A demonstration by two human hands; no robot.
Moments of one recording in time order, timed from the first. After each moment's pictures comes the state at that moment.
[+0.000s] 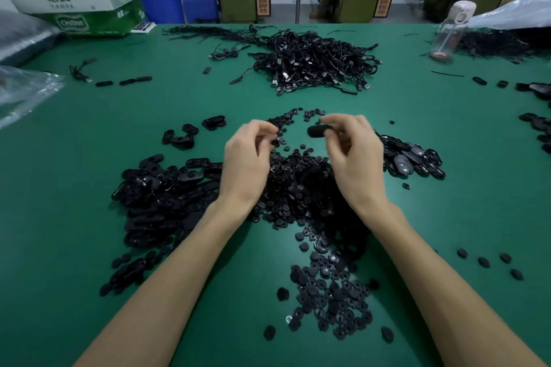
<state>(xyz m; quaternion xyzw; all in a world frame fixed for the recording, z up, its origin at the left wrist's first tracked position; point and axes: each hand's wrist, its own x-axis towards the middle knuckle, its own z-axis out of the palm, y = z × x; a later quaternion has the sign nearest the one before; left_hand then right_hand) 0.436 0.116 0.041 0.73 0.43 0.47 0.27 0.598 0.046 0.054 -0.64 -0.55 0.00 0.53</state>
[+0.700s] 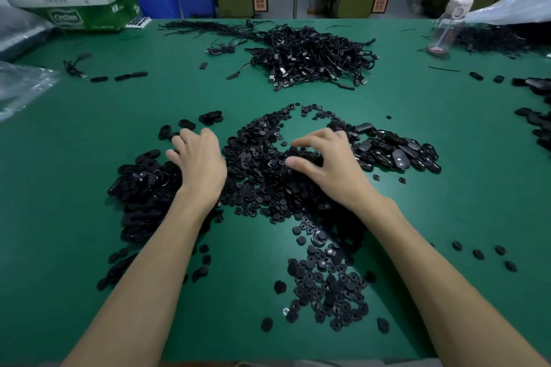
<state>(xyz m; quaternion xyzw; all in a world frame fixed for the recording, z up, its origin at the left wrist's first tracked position) 0.396 0.149 0.035 0.70 0.69 0.21 0.04 0.601 0.051 0.041 -0.67 -0.65 0.11 0.33</state>
